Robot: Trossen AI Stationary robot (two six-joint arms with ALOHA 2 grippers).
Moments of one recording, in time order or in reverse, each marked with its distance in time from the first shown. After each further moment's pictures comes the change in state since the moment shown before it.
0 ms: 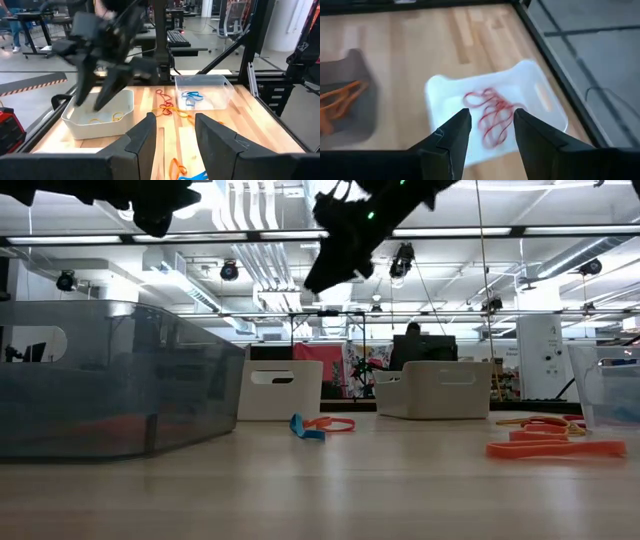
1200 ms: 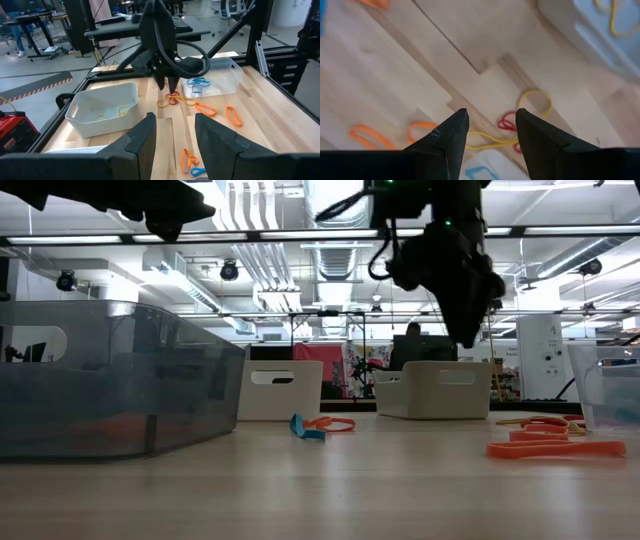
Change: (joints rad) left arm 0.000 0.097 0.000 0.038 -0.008 0.102; right arm 0.169 -0.011 -0.089 -0.786 -0.161 0.747
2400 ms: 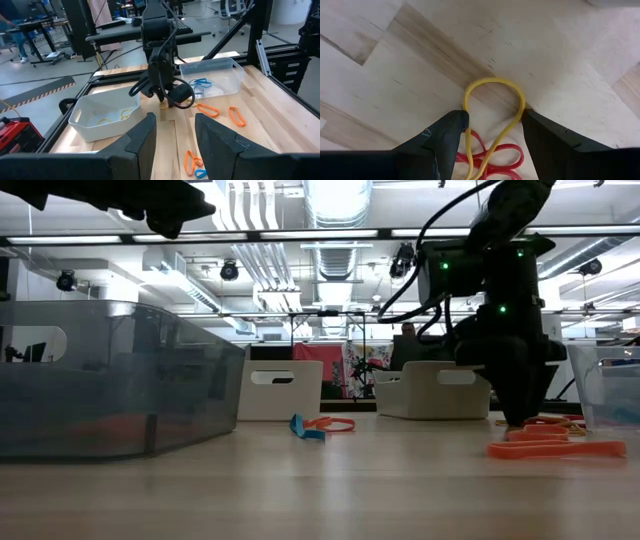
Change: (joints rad) left arm 0.000 -0.001 0.000 0.011 -0.003 0.033; right arm -0.037 -0.065 -0.486 0.363 0.064 0.104
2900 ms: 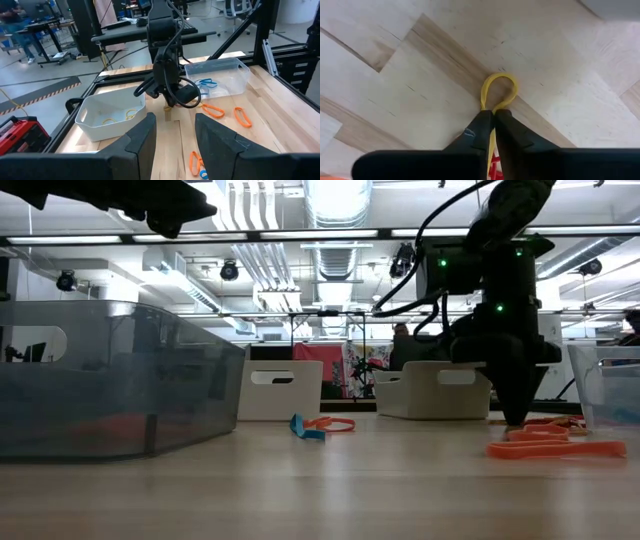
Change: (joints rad) left arm 0.000 0.000 0.000 0.004 -0.024 0.007; right arm 0.001 -0.001 0.000 0.034 0.003 -0.014
